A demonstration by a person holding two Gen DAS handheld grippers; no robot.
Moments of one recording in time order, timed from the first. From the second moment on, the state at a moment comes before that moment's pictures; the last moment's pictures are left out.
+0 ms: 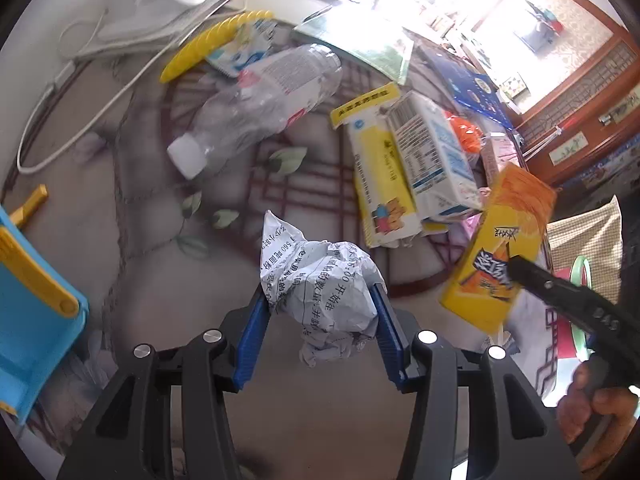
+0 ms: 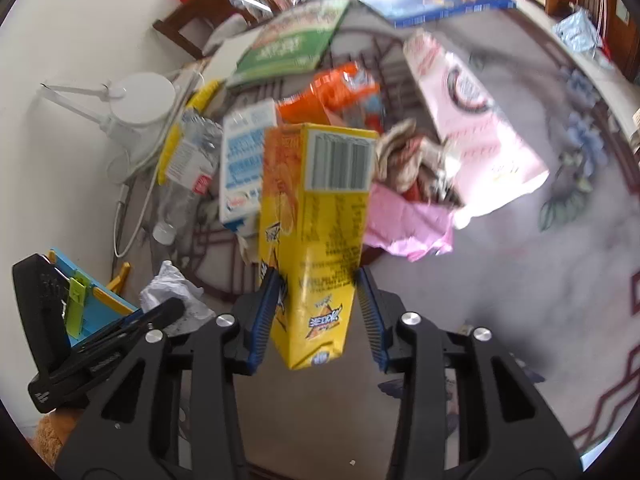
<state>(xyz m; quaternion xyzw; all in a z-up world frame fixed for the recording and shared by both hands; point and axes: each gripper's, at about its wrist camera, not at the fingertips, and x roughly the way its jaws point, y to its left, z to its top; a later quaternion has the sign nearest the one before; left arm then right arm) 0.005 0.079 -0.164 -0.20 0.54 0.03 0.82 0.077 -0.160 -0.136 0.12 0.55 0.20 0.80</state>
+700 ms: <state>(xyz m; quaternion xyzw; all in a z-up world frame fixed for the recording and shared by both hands) 0.019 0.050 -0.147 -0.18 0.52 0.00 0.83 0.066 -0.156 -0.141 0.01 0.58 0.20 0.79</state>
